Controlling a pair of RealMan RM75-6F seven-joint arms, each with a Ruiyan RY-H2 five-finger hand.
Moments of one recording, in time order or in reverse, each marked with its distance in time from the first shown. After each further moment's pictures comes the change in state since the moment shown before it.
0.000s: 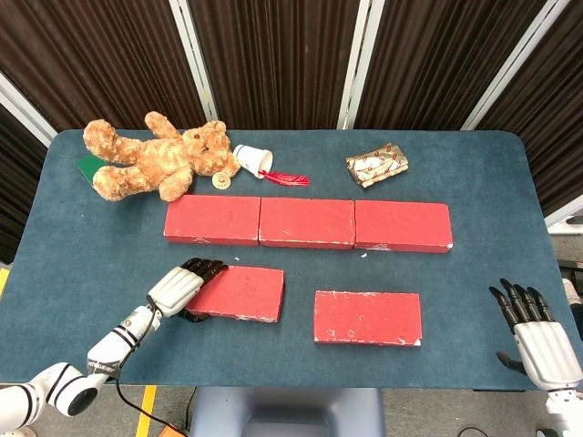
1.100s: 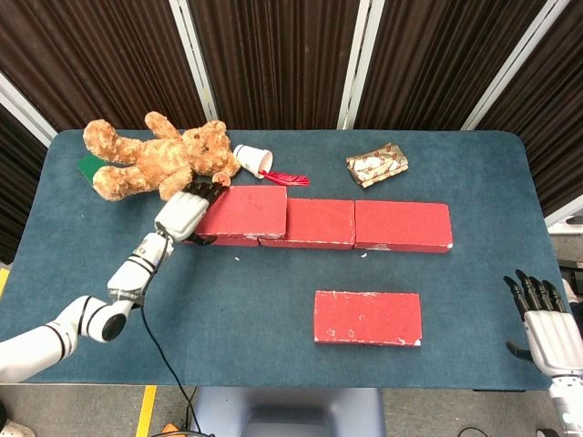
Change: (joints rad) left arm -0.266 -0.059 -0.215 0.277 -0.264 -0.172 0.098; right arm 0.027 -0.014 0.058 -0.004 0.154 -0.078 -0.050
